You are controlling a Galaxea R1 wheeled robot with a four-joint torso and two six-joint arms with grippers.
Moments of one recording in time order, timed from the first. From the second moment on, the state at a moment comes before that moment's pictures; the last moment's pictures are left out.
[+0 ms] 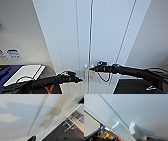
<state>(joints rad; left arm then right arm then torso) 0.46 2.61 -1.83 0.09 0.25 -0.15 -0.33 2.75 -1.85 -0.06 -0.21 0.30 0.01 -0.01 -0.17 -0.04</state>
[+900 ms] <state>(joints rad) 0.46 2.91 -2.20 0.10 0.25 -0.14 -0.31 2.75 -1.80 -0.06 -0.24 0.32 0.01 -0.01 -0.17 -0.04</state>
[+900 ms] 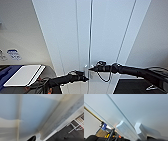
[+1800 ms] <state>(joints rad) 0.44 2.98 -2.24 0.13 0.31 -0.15 -0.34 2.75 -1.78 -0.09 -0.20 0.31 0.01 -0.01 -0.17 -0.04</state>
